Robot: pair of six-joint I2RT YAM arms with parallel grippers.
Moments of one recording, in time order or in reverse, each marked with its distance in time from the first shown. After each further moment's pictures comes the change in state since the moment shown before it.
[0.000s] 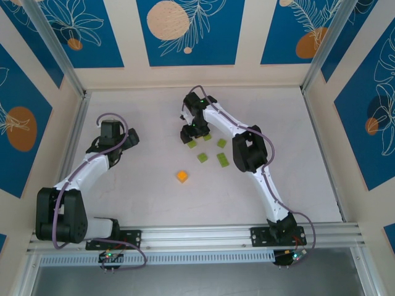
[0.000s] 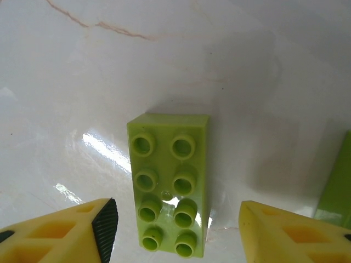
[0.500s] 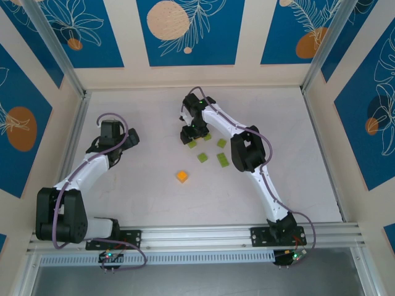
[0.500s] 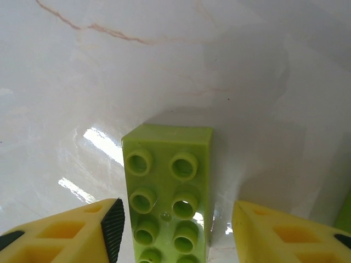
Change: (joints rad) left arm 0.000 0.000 0.000 0.000 0.006 0.000; right arm 0.001 0.038 0.033 -0.007 -0.011 -0.004
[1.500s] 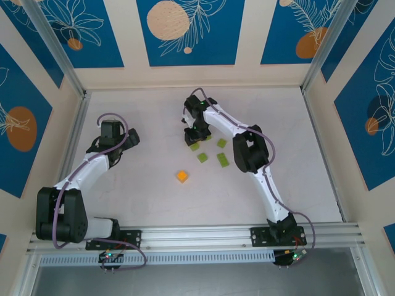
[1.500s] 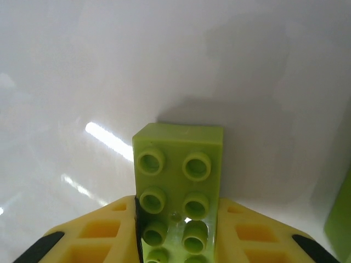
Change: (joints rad) left arm 0.000 0.003 0.000 0.000 0.007 0.000; right arm 0.007 -0.109 -0.159 0.003 -0.003 0.032
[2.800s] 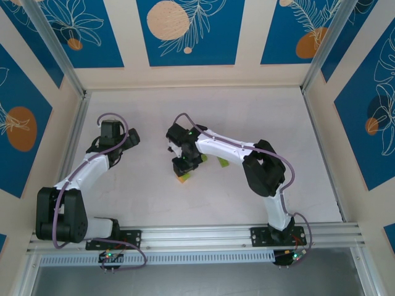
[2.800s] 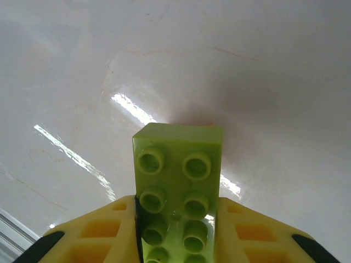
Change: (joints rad) left arm 0.000 0.000 0.000 0.003 0.008 0.000; right arm 0.298 -0.386 -0.503 0.156 0.028 0.195
